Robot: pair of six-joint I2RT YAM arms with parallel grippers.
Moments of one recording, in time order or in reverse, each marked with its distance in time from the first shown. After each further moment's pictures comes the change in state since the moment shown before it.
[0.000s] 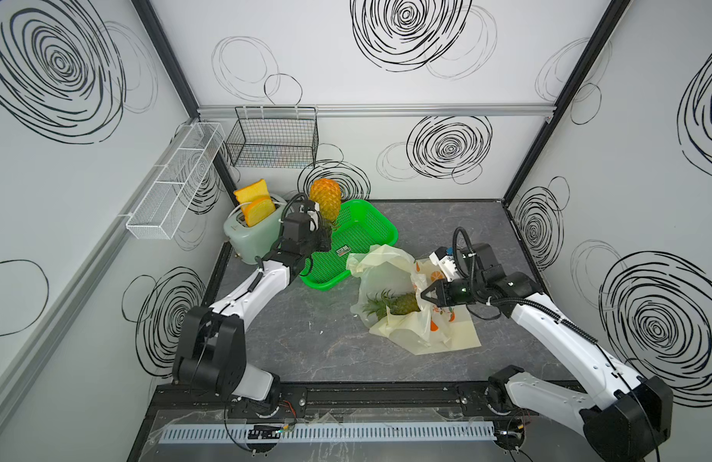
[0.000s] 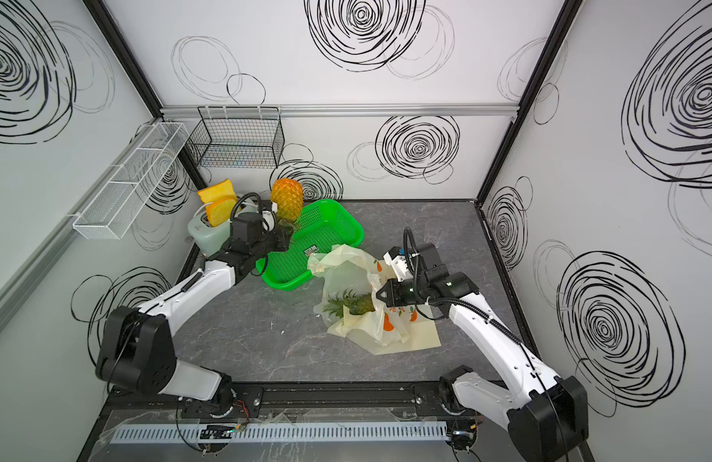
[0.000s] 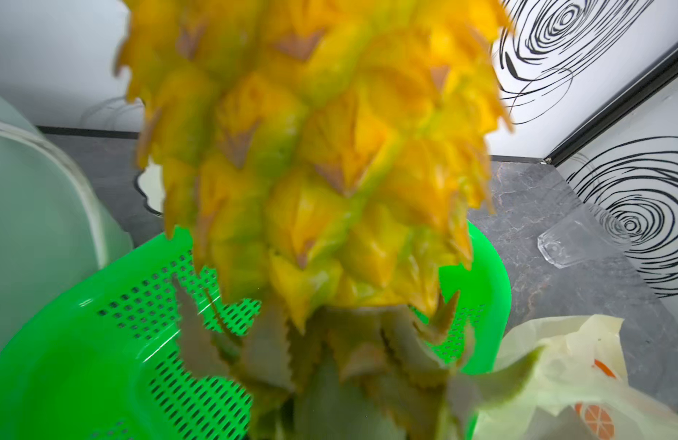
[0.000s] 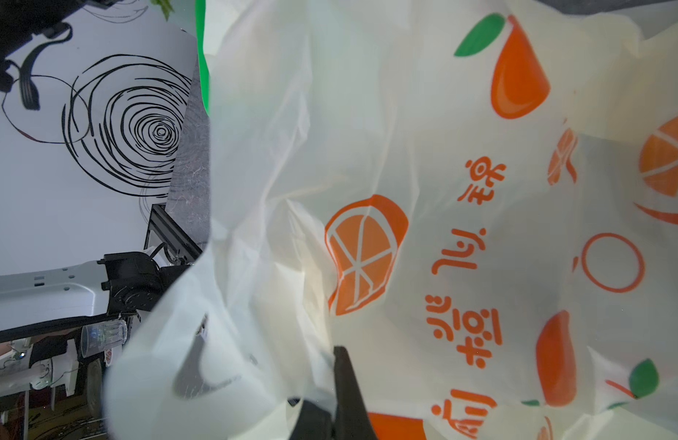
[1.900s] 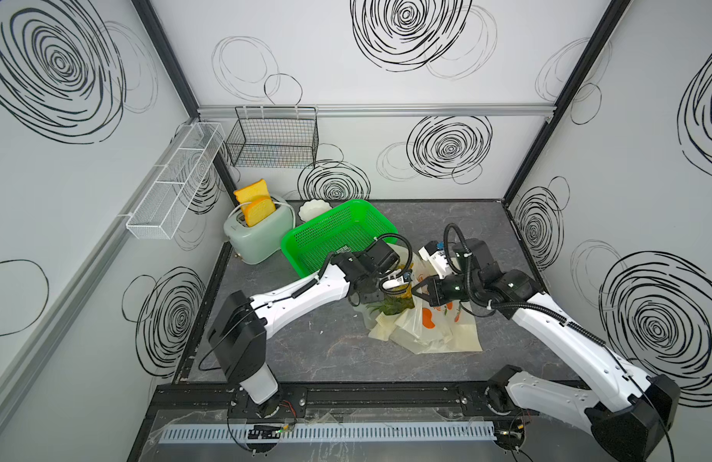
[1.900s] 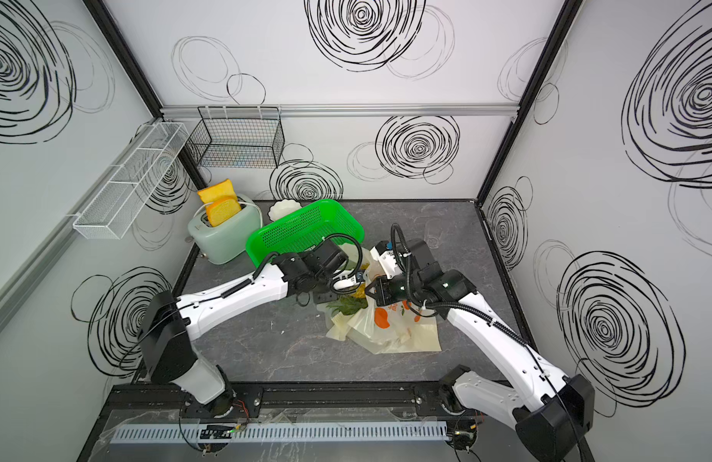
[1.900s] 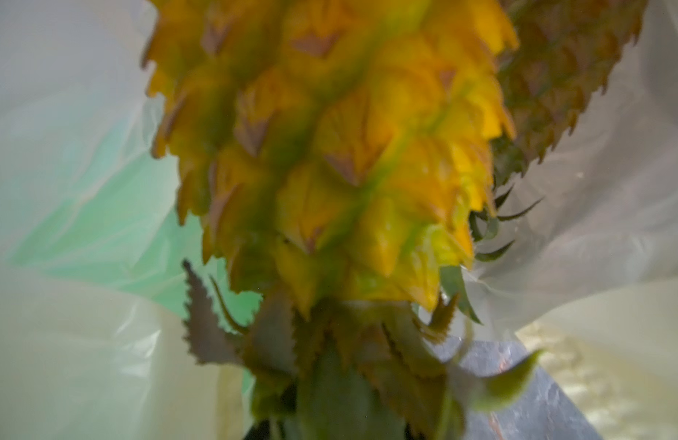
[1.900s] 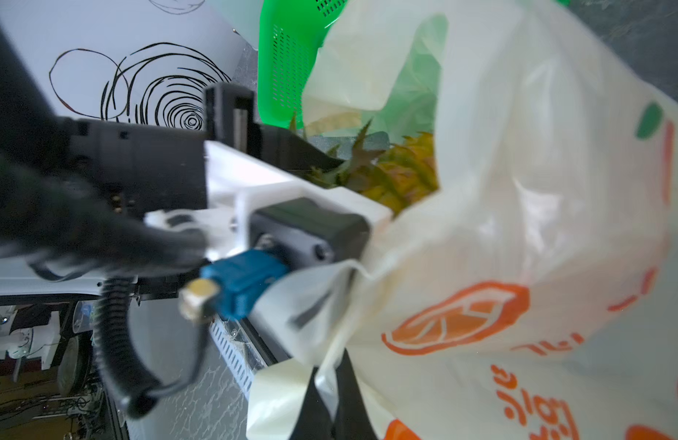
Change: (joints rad) left arm -0.607 0.282 0.407 -0.723 -0.197 0.832; right arm 0.138 0.000 0.111 0.014 0.068 0.008
